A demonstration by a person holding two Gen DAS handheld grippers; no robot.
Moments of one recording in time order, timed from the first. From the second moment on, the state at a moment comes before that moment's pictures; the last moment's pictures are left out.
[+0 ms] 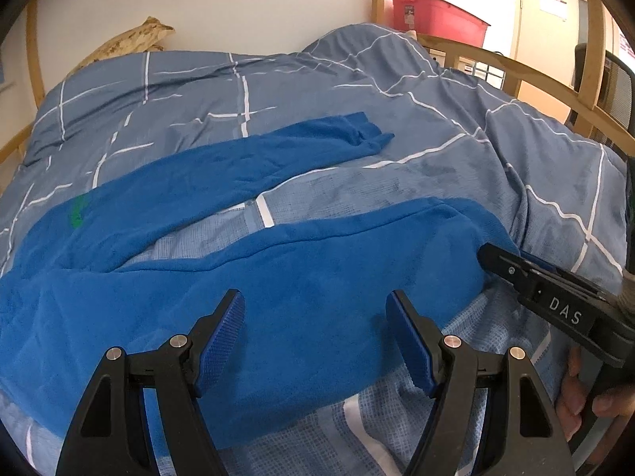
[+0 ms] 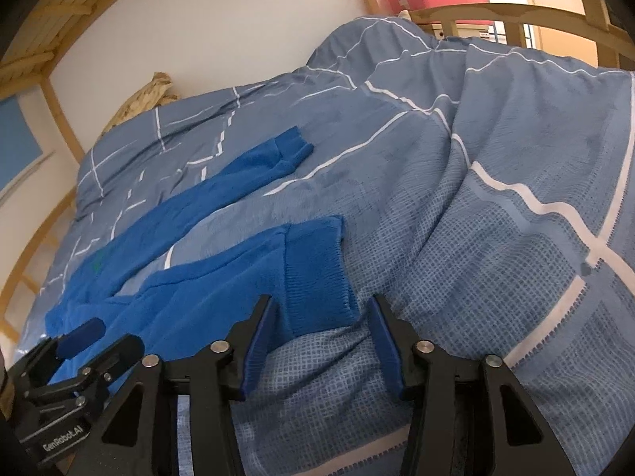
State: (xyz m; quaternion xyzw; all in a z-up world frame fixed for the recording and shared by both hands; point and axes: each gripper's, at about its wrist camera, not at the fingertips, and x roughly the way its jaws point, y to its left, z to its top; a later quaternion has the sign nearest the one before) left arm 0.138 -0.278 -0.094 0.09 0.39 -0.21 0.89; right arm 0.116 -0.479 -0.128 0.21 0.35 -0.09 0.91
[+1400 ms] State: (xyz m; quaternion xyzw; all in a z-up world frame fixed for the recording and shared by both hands) left arm 0.094 -0.151 -0.026 0.04 0.33 -0.16 0.93; right arm 0.042 -0.370 -0.043 0.14 0.26 -0.14 0.94
